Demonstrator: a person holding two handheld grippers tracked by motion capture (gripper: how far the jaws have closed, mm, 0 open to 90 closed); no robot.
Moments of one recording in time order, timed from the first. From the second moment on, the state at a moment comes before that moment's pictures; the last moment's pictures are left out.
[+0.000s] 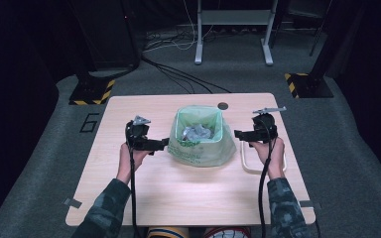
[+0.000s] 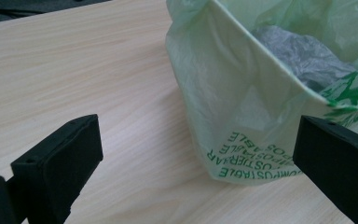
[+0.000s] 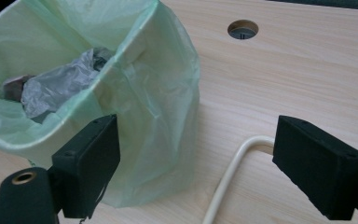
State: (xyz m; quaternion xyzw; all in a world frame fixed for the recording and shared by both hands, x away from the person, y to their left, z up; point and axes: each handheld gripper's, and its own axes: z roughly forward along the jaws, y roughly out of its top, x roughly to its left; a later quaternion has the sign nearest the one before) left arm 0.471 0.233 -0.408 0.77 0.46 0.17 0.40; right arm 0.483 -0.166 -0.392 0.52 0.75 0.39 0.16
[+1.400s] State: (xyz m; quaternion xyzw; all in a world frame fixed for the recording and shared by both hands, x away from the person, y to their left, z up) left arm 0.530 0.179 -0.412 0.80 0.45 0.09 0.39; right arm 0.522 -0.095 -0.407 0.51 0.78 0.35 0.10
